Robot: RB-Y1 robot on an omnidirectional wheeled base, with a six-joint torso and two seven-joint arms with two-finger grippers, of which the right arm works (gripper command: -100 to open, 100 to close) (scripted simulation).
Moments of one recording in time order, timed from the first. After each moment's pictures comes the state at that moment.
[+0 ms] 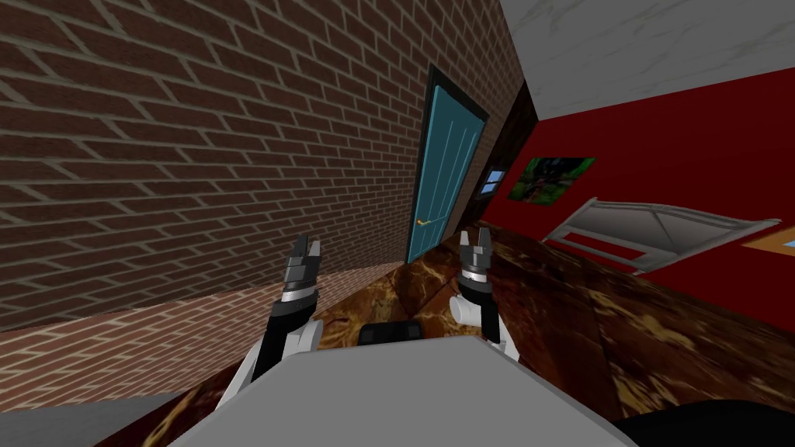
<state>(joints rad) 0.41 -0.02 -0.06 -2.13 -0.11 -0.67 0.10</state>
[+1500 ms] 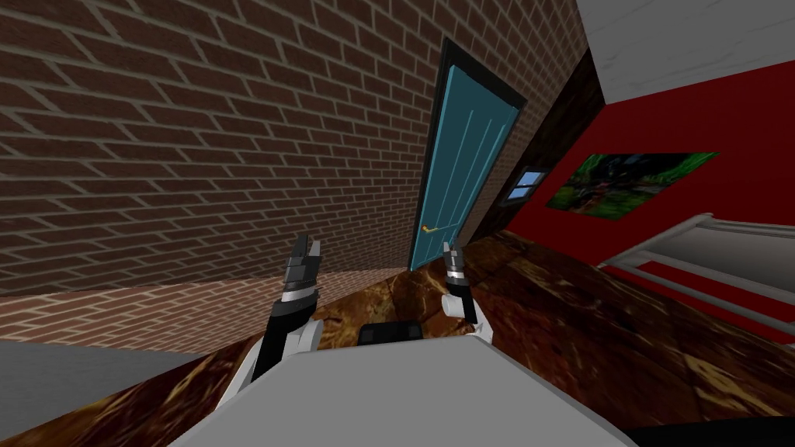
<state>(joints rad) 0.26 -0.08 -0.06 -1.71 -0.09 -0.72 0.04</state>
